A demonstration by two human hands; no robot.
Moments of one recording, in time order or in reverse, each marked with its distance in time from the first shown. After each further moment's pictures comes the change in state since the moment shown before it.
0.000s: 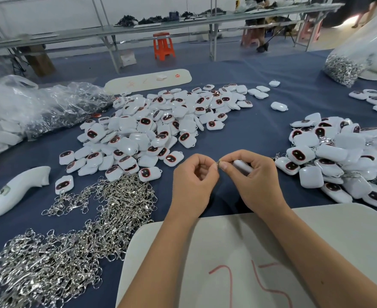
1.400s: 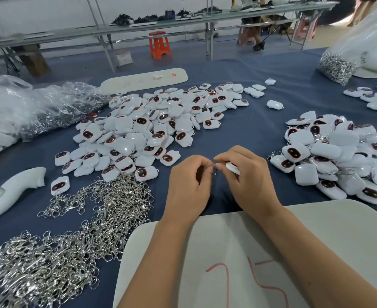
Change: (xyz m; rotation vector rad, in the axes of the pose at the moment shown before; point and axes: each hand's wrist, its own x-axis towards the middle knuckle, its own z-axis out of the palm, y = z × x) left_hand 0.001 -0.011 -0.005 0.330 -0.029 0.280; right_hand 0.000 0.002 -0.001 -0.378 -0.021 -0.303
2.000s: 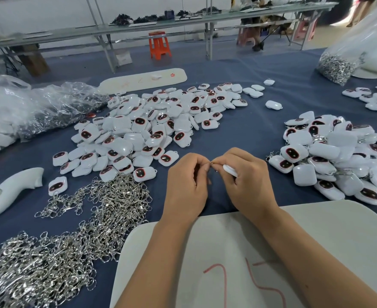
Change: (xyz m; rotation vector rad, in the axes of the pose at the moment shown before) left_hand 0.000 0.009 -0.001 0.007 0.055 -0.003; right_hand -0.001 -0.003 0.002 -0.003 0.062 -0.045
